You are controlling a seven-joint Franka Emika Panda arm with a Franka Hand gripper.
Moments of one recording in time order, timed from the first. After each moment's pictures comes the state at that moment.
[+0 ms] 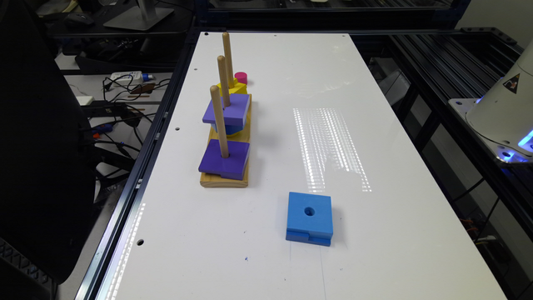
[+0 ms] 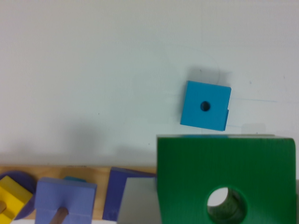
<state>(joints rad) -0.05 -0.10 0.37 -2.01 0.03 1.98 1.08</state>
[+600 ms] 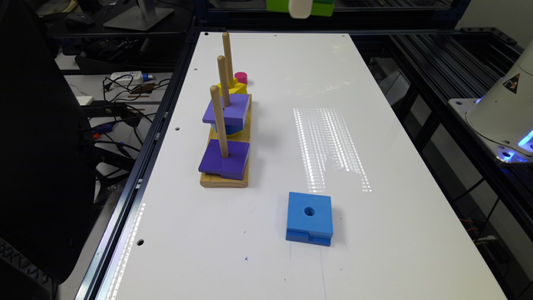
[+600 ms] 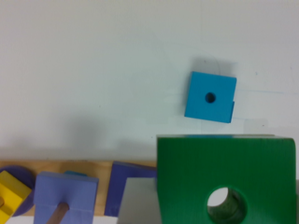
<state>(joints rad) -0.07 -0.05 0.37 -2.01 0.02 2.04 1.06</state>
